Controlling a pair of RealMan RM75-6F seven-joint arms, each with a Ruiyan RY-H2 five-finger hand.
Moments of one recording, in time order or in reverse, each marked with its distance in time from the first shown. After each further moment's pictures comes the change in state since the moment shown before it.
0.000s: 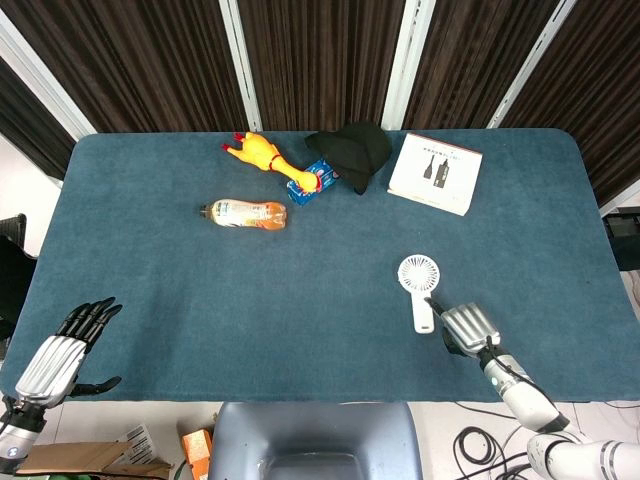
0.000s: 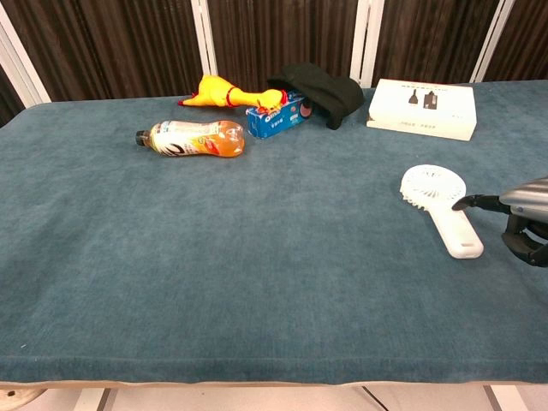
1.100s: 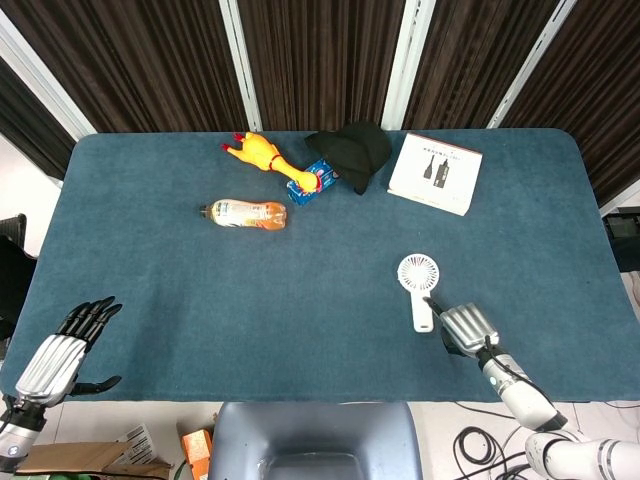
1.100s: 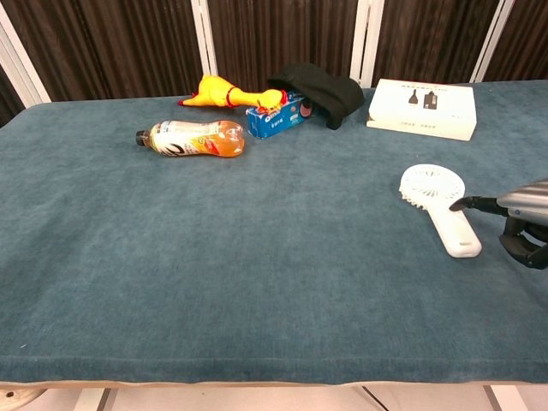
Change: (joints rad) left arm -0.003 0.001 -0.002 -0.001 -0.003 -0.006 -0.001; right arm 0.003 -0.010 0.000 0.012 0.009 -0.013 -0.001
